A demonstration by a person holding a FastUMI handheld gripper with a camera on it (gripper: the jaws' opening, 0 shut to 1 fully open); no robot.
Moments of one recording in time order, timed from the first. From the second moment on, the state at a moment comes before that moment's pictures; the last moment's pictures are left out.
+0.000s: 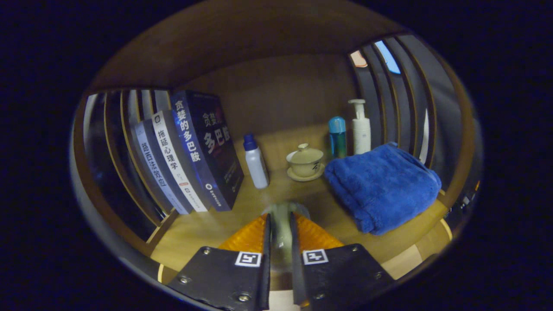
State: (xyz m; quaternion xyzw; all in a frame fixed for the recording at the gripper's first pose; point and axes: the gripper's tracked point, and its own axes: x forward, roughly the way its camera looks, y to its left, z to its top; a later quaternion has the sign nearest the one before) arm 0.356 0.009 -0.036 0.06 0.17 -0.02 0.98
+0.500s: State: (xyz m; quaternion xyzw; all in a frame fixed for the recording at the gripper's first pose) arm 0.324 0.024 -0.012 0.05 0.13 -0.02 0.99
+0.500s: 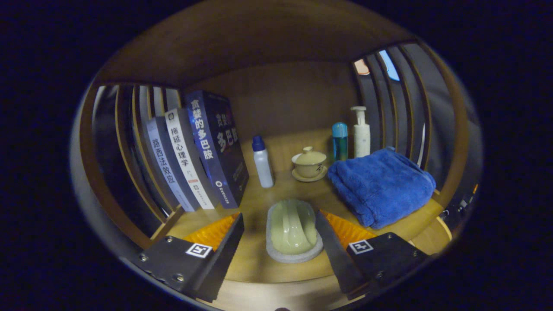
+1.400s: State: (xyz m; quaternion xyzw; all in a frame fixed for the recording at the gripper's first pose) arm 0.120 0.030 0.101 -0.02 0.00 0.01 1.00
